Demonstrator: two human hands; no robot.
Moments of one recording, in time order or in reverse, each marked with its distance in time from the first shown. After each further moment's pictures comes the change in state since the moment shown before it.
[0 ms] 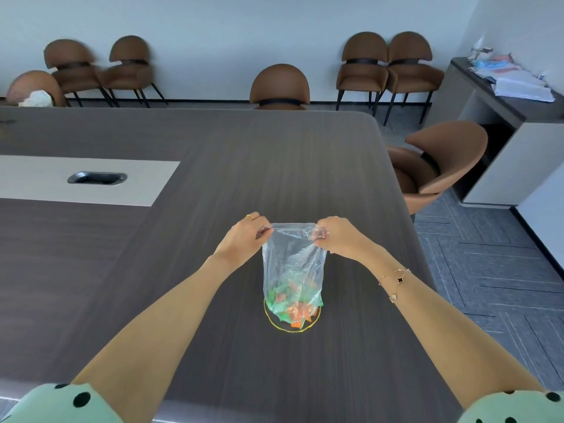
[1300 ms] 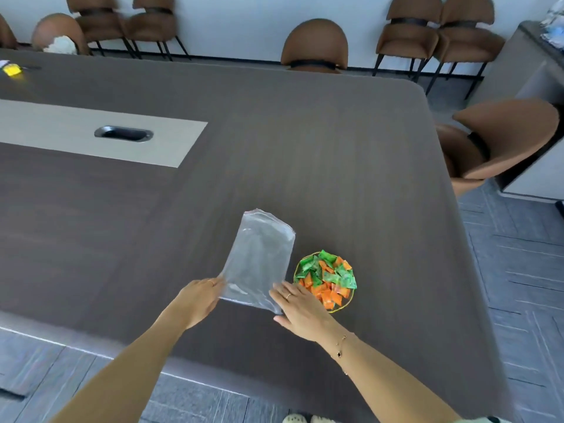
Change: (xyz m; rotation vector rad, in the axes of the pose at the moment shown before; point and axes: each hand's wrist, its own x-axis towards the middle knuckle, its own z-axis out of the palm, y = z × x) left_hand -0.162 -0.180 0.027 0.469 -0.444 -0.035; right_hand -0.051 -0.020 0.232 -0.613 -0.253 -0.498
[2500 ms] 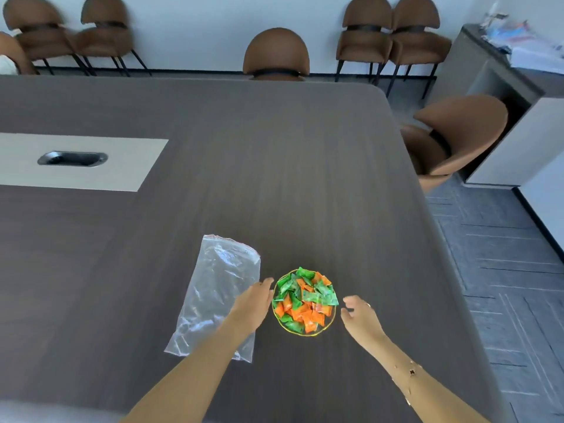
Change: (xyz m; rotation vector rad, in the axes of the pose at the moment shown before) left_hand 0.123 0.124 -0.001 -0.416 -0.016 -0.155; right_hand -0.073 0.103 0.012 0.905 0.133 1.001
